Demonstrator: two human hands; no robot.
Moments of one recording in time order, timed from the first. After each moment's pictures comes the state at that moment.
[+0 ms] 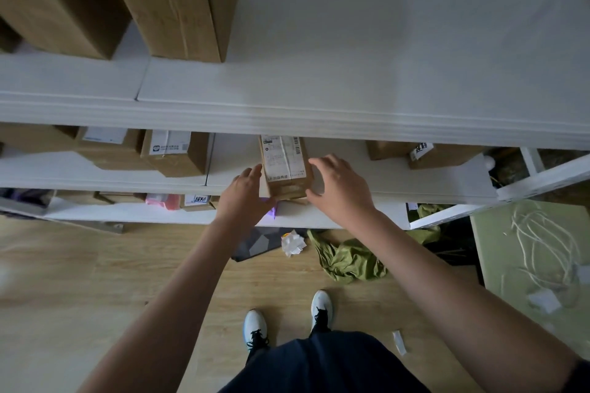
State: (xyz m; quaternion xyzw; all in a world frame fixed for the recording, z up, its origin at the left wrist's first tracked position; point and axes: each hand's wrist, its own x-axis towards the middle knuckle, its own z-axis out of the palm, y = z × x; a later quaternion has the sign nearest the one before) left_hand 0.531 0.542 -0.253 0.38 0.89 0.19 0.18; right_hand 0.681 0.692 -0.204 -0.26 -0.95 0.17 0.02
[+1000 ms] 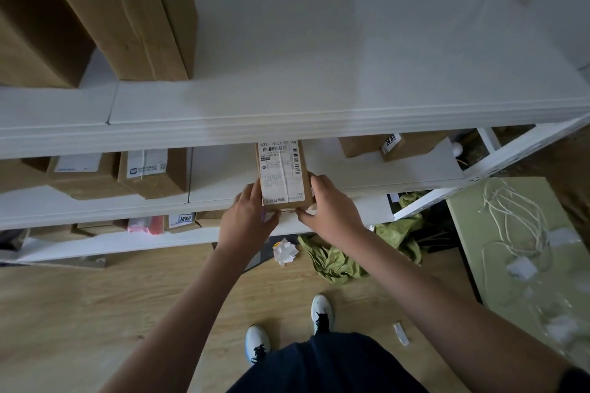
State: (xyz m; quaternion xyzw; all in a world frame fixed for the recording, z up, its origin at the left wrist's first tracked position) left_hand 0.575 0.539 -0.242 0.46 0.85 0.22 0.11; right_hand 0.716 0.667 -0.218 -0.32 -0.91 0.24 0.07
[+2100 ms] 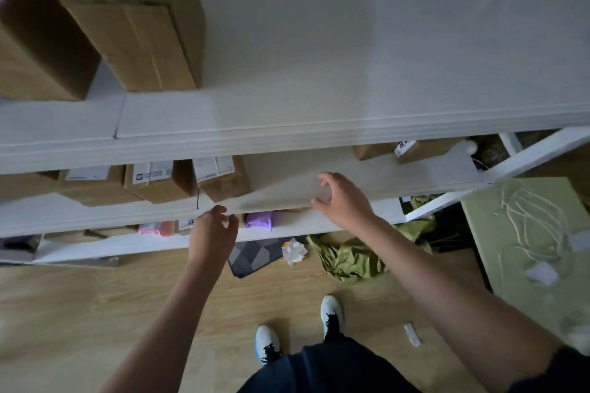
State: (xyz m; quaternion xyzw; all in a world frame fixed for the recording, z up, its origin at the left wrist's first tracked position) left_hand 0.520 0.500 -0.266 0.26 0.92 0.22 0.17; right_hand 0.700 0.712 -0.242 -0.38 -0.88 0.29 0.01
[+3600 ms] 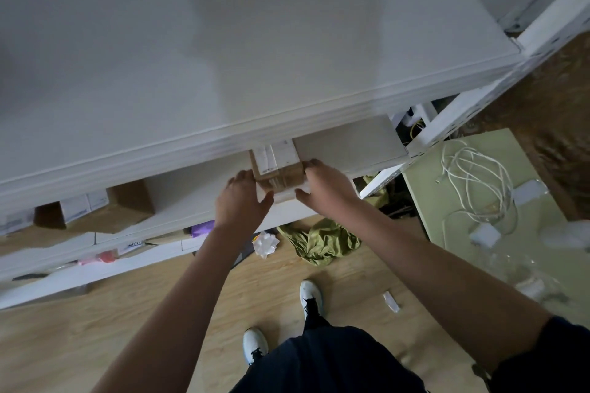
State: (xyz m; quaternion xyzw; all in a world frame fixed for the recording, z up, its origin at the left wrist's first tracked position) left_hand 0.655 0.706 -0.250 0.47 0.86 0.13 0.17; right_hand 0.808 0.821 -0.252 -0.37 -0.90 0.22 0.00
